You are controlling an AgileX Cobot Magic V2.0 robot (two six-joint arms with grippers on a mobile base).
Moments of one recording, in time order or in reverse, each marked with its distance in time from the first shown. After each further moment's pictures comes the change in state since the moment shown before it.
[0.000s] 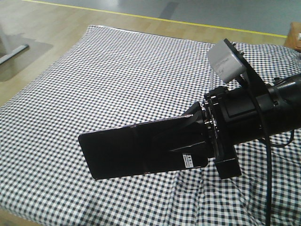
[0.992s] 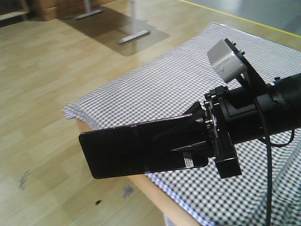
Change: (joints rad) left arm 0.000 0.000 0.000 0.000 0.000 0.000; right arm 0.000 0.000 0.000 0.000 0.000 0.000
